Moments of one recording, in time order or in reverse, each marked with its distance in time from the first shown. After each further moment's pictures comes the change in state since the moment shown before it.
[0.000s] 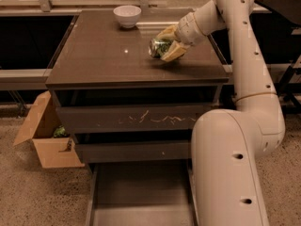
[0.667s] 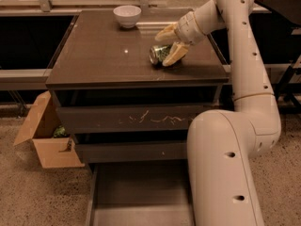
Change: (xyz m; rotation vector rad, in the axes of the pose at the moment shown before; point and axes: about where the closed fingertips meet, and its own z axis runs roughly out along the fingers) arm 0.002 -0.004 -0.002 0.015 -0.004 0.017
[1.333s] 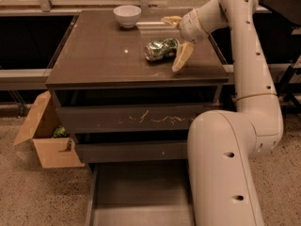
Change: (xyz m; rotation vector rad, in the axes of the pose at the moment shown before) arm 0.004 -0.004 -0.009 0.028 0.014 0.009
